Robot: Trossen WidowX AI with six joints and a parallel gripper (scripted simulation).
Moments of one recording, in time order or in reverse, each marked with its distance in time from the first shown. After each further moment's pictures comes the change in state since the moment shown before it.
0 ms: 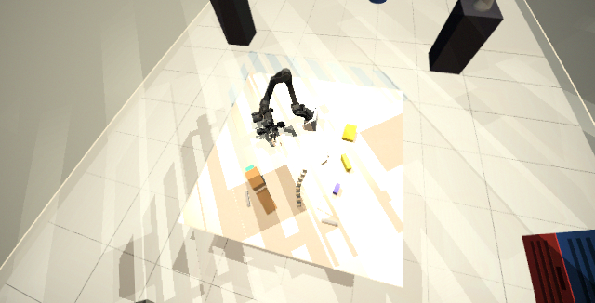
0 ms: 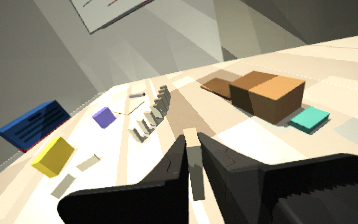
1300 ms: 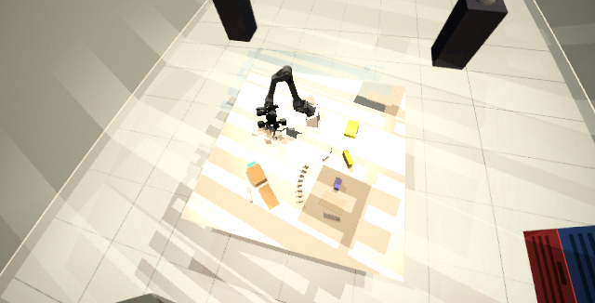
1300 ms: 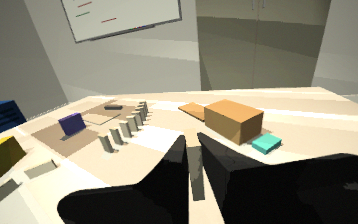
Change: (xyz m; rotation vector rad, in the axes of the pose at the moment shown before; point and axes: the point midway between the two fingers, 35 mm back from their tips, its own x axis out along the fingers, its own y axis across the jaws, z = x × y) arm -0.016 -0.012 -0.008 -0.199 -0.160 -0.145
